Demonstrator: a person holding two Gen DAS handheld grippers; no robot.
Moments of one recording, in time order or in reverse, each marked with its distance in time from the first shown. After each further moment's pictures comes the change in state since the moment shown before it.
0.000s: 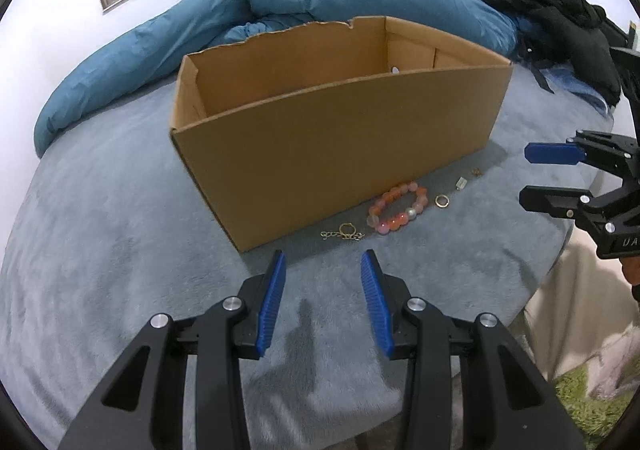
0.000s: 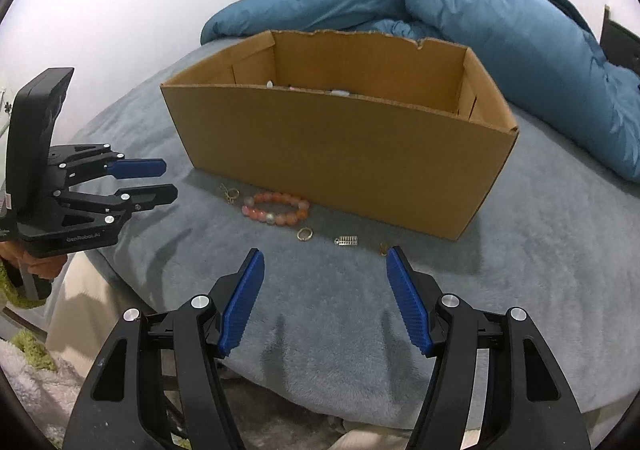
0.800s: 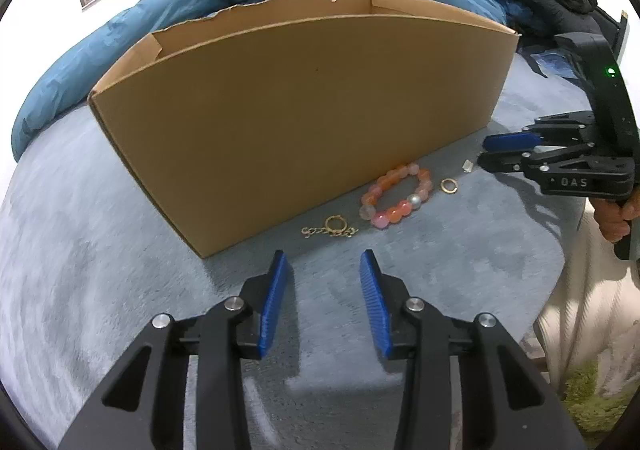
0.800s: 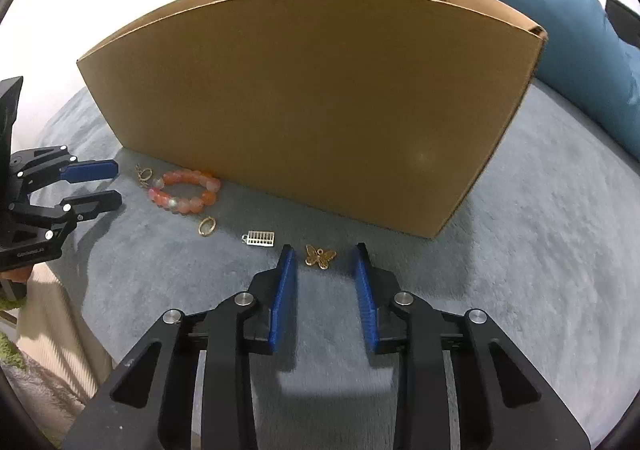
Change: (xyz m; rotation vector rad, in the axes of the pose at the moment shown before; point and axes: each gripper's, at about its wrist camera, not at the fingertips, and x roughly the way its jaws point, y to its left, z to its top) left arm 0.038 -0.003 -0.001 0.026 0.025 -0.065; right arm 0.065 -0.049 0.006 0.013 0.104 -0.023
